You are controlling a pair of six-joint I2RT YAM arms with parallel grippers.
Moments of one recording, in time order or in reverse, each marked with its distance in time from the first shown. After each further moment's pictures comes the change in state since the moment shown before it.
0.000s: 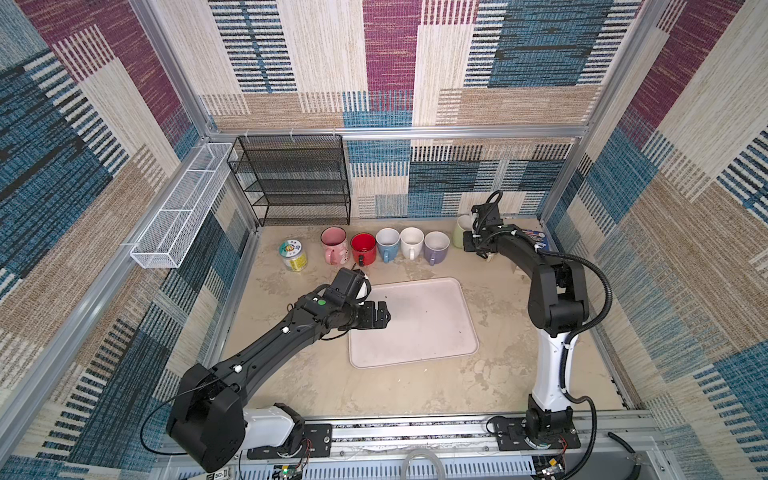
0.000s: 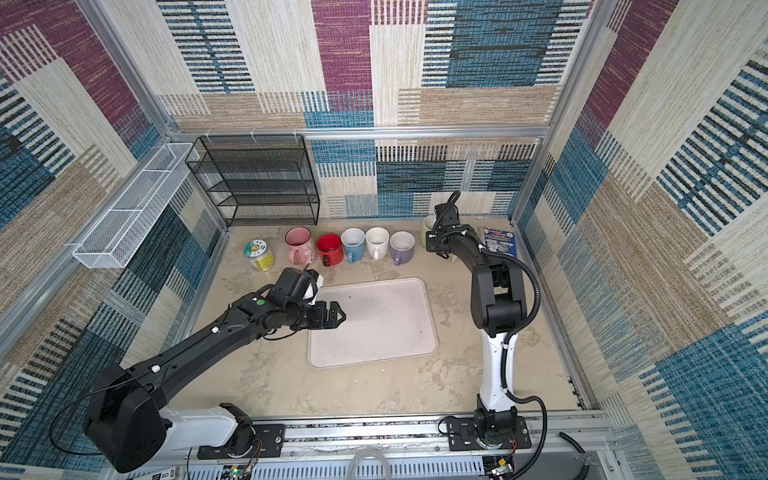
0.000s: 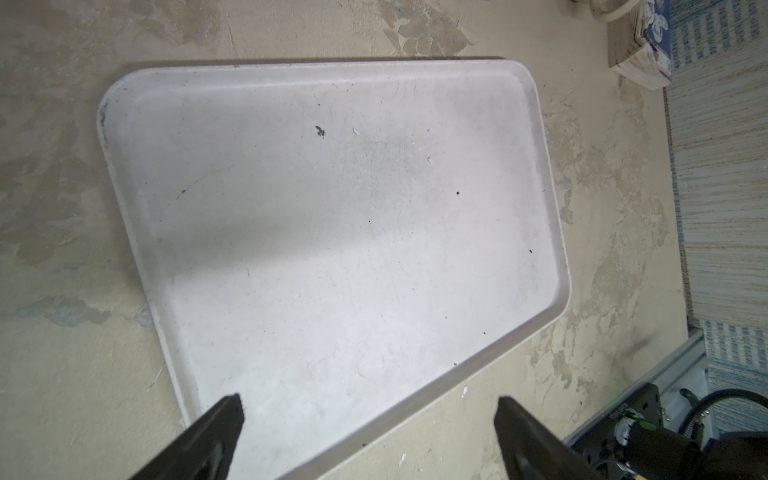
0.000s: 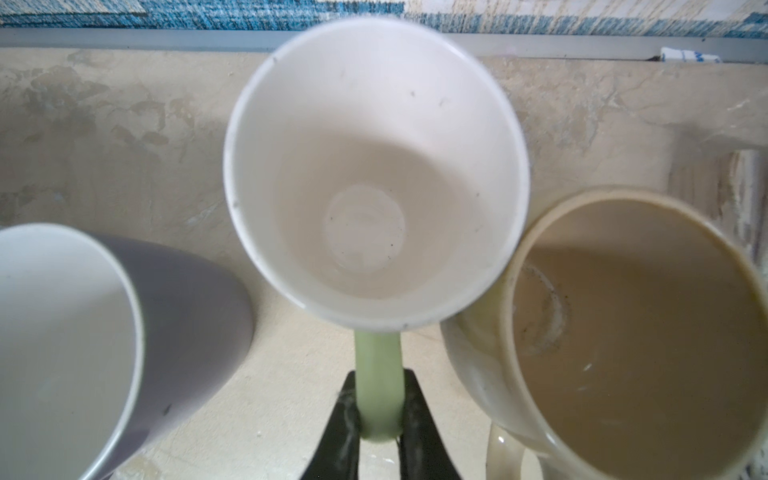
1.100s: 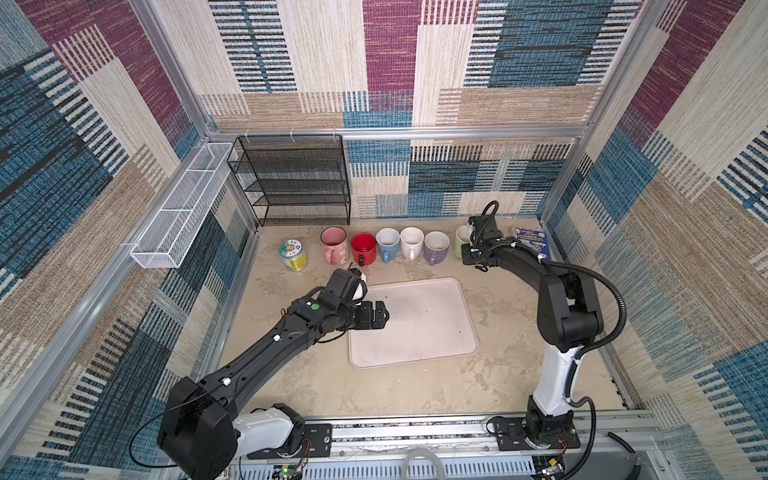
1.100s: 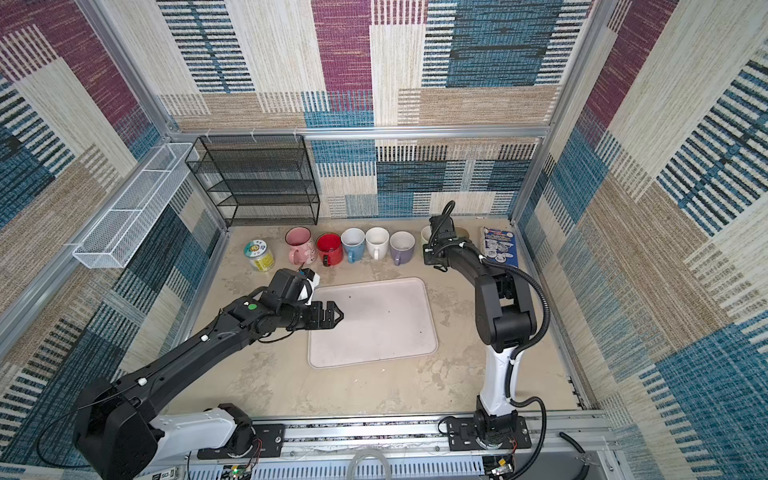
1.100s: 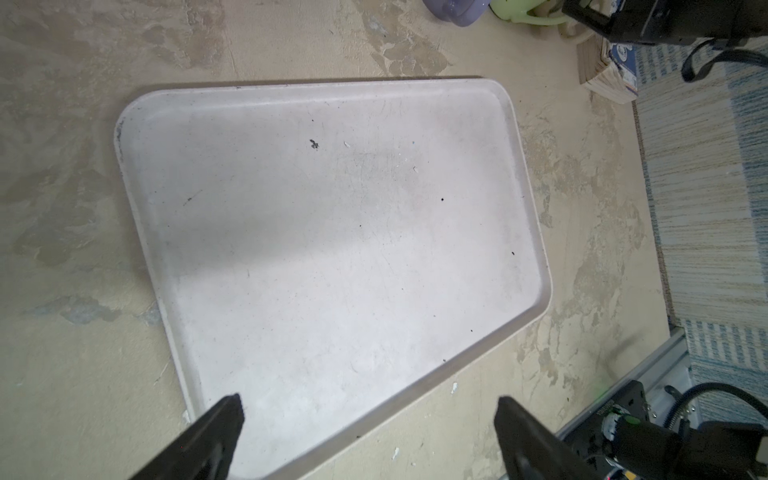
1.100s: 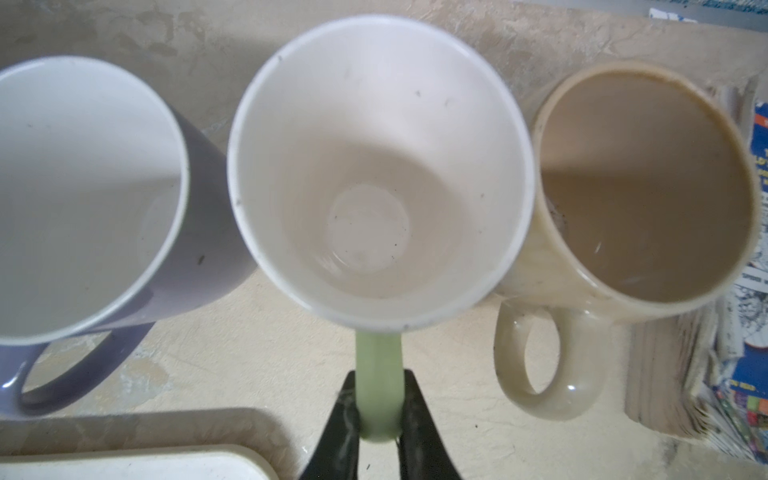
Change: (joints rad) left arm 0.000 -0.071 -0.016 0.000 -0.004 0.000; right arm 0.057 -0.156 -0.248 0.066 0.074 -0.013
